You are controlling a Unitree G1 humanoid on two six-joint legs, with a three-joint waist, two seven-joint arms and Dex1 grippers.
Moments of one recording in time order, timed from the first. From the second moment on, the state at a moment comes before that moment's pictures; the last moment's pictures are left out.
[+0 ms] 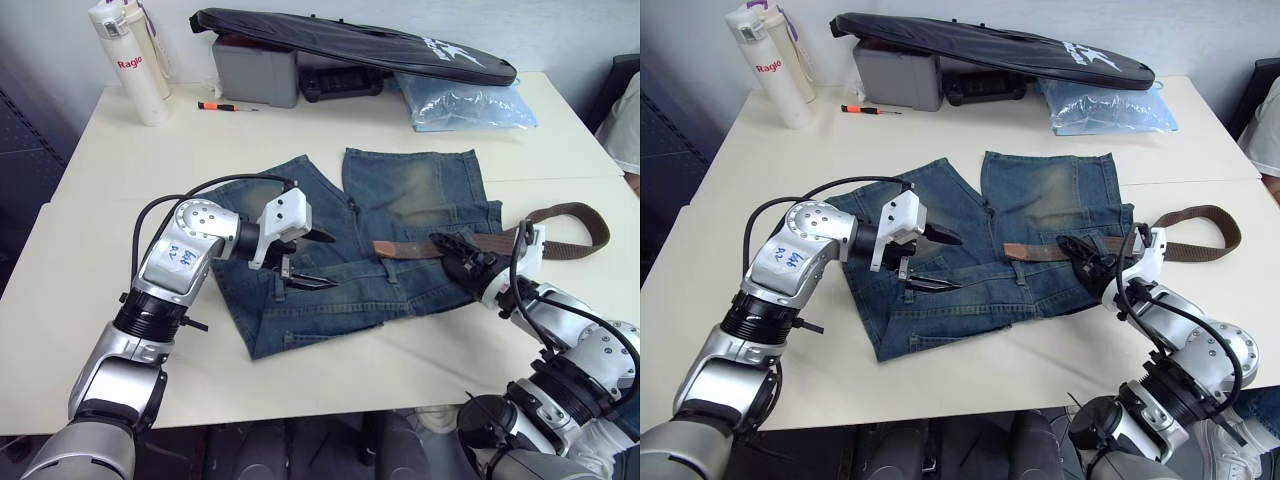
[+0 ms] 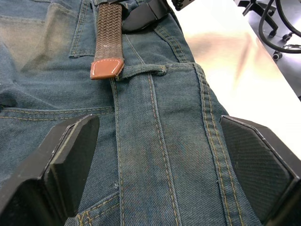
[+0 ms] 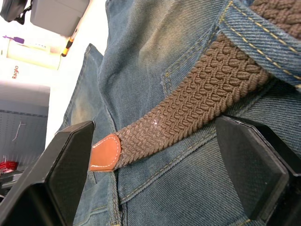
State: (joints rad) left arm -0.78 0.54 -0.25 0.05 -0.23 0.48 -1.16; right arm -0.58 -0.11 -1.00 -0.21 0.89 1.61 0.03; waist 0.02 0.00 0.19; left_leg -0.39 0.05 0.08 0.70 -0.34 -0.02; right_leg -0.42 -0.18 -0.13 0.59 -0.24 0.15
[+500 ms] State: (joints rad) left arm -0.78 0.55 -0.25 0.05 -0.23 0.48 -1.16; right arm -0.66 0.03 -1.11 -0.19 0.93 1.57 -0.10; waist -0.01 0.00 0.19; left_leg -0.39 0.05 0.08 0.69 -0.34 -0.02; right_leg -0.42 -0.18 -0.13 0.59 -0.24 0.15
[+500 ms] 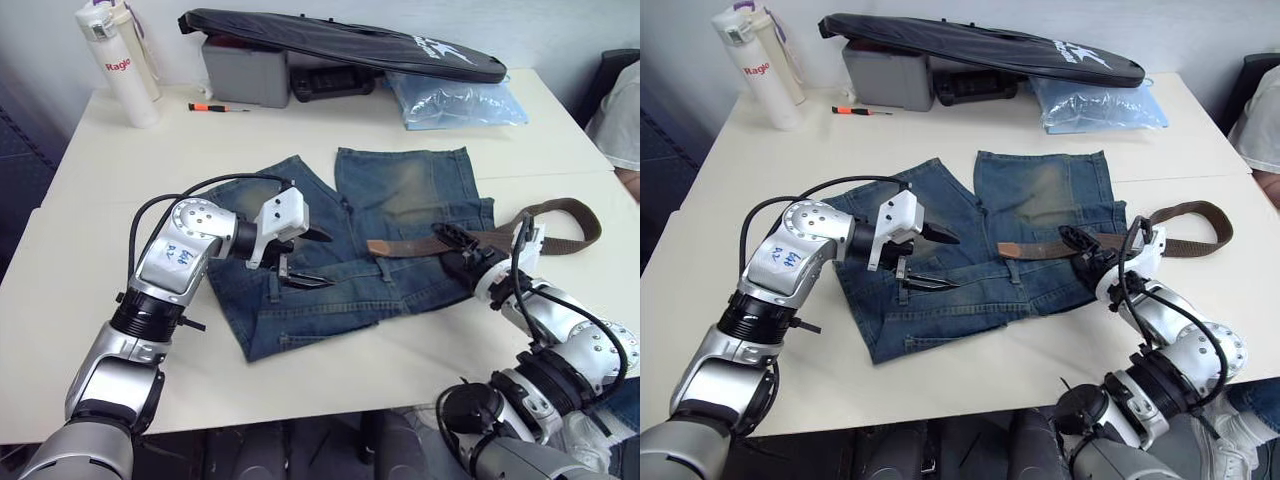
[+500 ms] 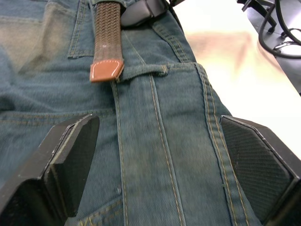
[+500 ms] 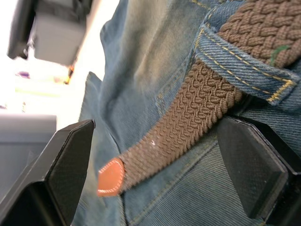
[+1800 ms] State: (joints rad) left arm -0.77 0.56 -0.25 0.04 -0.23 0.49 -1.14; right arm -0.53 0.09 -0.67 0.01 1.21 1.18 -0.20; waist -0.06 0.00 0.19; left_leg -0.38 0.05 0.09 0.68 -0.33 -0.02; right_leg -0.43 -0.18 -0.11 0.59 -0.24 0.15
